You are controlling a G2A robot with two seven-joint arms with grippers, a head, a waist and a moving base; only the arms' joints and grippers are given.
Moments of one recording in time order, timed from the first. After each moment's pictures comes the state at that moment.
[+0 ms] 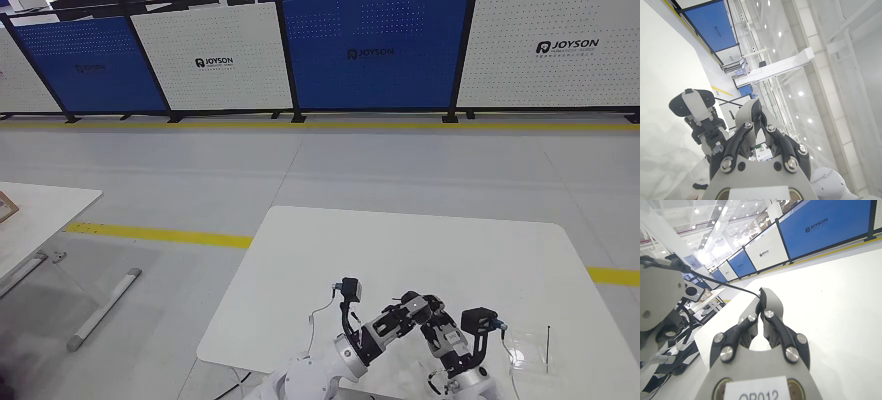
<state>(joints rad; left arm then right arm) 1.50 -1.29 -0.92 -1.76 -0.17 -0.30 -0.15 -1.65 -1.29 1.18 -1.69 -0.88 -0.22 -0.12</state>
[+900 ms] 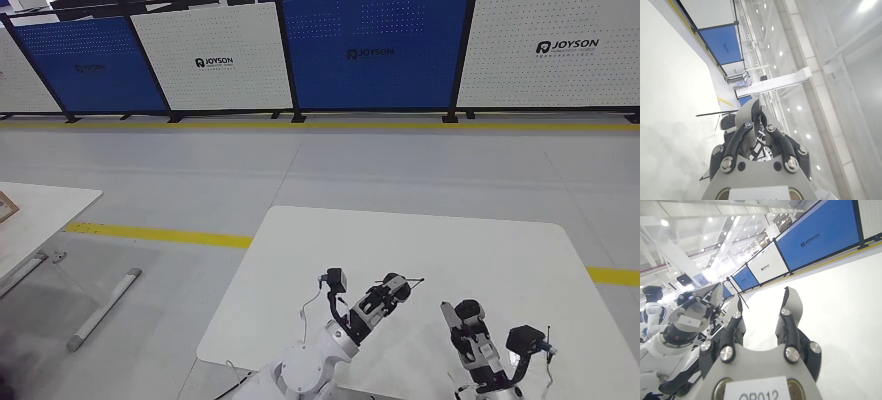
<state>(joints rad) 1.47 -1.30 -0.97 -1.68 -0.26 -0.29 -0.08 -1.80 -1.26 1.33 -1.79 -0.78 -0.33 -0.21</state>
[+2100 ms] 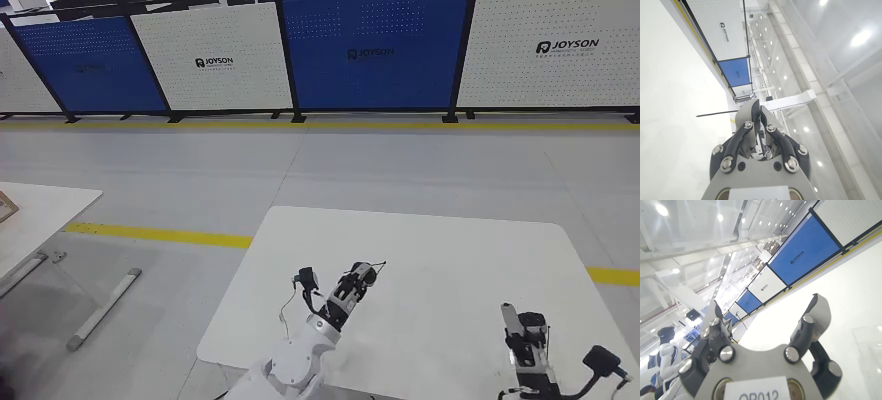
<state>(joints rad) 1.49 -1.30 -1.05 -1.60 -0.27 -0.29 0.07 -1.87 -1.25 1.48 -1.84 -0.47 -0.34 -0.28</state>
